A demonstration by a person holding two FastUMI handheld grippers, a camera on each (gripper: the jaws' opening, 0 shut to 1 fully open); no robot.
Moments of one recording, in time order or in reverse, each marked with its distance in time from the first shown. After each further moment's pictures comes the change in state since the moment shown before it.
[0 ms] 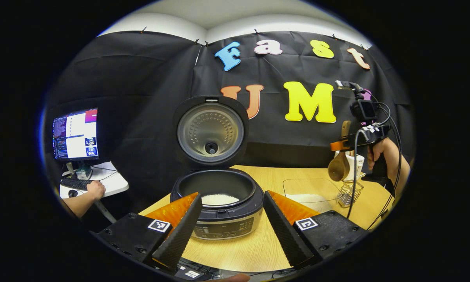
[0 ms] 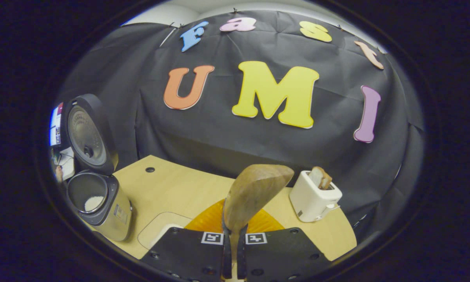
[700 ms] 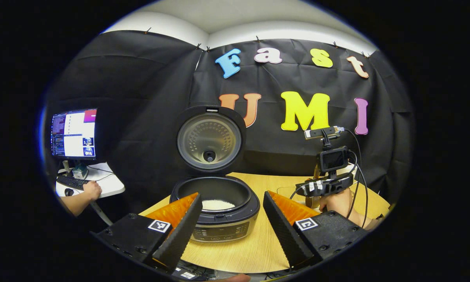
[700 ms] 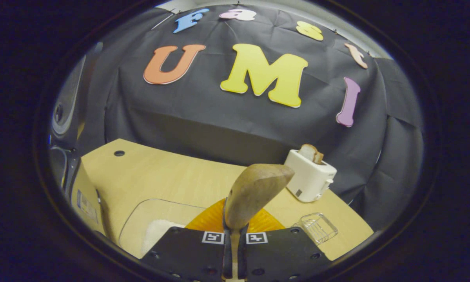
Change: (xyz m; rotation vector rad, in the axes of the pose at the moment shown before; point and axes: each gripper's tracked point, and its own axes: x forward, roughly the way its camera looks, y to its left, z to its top) left arm -0.009 0.004 0.014 -0.051 -0.054 -0.033; right arm 0.049 0.018 -0.076 -0.032 -0.012 -0.357
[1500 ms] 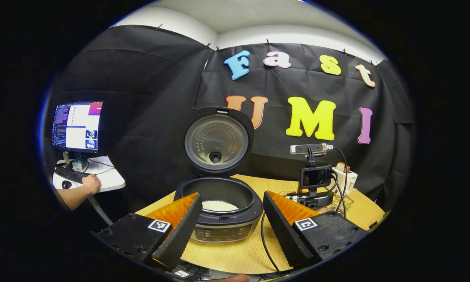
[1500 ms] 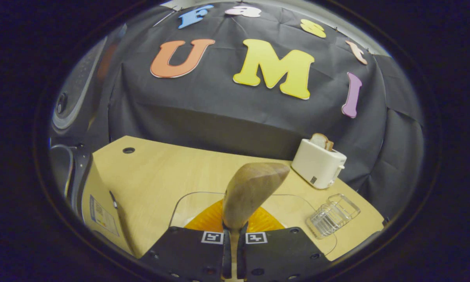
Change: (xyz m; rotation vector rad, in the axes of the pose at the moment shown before) left arm -0.002 0.006 0.004 -0.059 -0.011 -0.005; right arm -0.027 0.079 -0.021 0.124 0.090 0.081
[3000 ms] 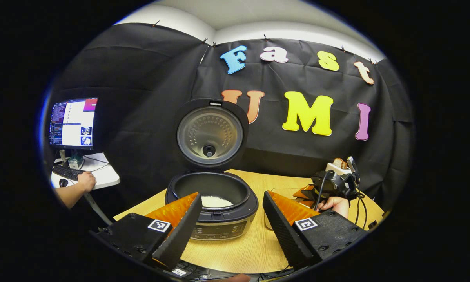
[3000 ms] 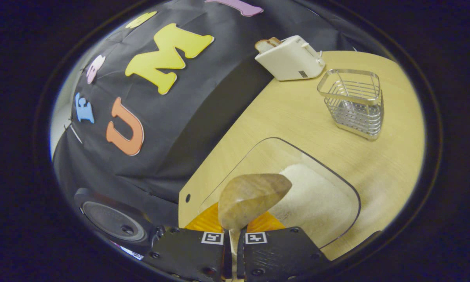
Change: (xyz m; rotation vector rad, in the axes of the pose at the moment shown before) left arm 0.008 -0.011 -0.010 0.001 0.031 -0.025; right arm -0.022 -0.017 -0.023 1.015 0.328 0.364
